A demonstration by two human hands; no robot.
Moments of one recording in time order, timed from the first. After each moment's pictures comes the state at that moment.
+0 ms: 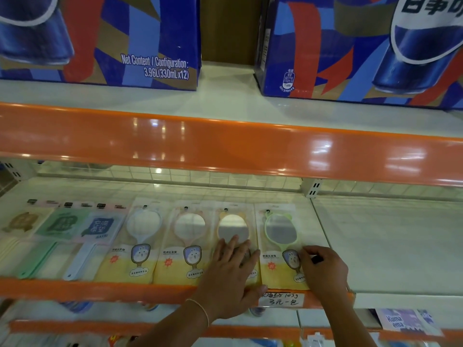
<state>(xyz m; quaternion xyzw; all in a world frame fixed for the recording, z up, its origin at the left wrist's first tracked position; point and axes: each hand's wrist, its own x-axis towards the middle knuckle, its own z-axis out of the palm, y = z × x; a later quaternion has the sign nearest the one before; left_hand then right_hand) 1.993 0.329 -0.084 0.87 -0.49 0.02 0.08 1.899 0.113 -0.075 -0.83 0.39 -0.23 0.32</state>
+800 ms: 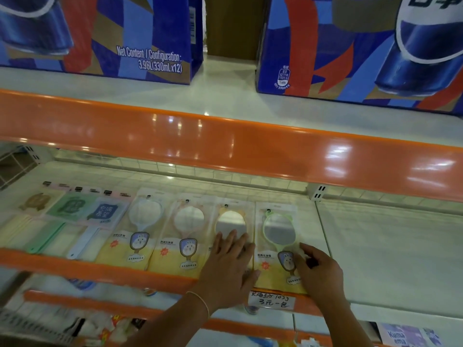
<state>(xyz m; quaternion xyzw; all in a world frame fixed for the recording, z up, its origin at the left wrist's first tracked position) 1.989 0.308 -0.082 0.90 -0.42 0.00 0.08 1.895 0.102 -0.070 -0.84 0.35 -0.16 0.38</state>
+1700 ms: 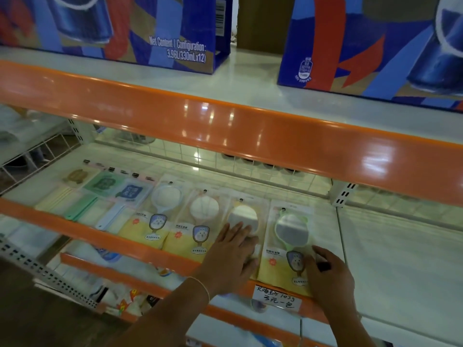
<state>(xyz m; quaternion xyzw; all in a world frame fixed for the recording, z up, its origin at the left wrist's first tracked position) 1.991 0.317 -0.086 0.91 -0.39 0.05 0.12 1.895 0.102 -0.062 -0.85 0.32 -0.15 0.38</state>
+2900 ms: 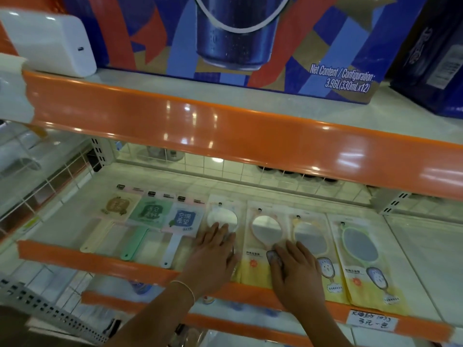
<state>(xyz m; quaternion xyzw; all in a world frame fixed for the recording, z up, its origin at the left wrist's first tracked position) 2.098 0.510 -0.079 0.93 -0.34 -0.04 0.10 1.992 0.314 -0.095 -0.96 0.18 -0.16 0.12</state>
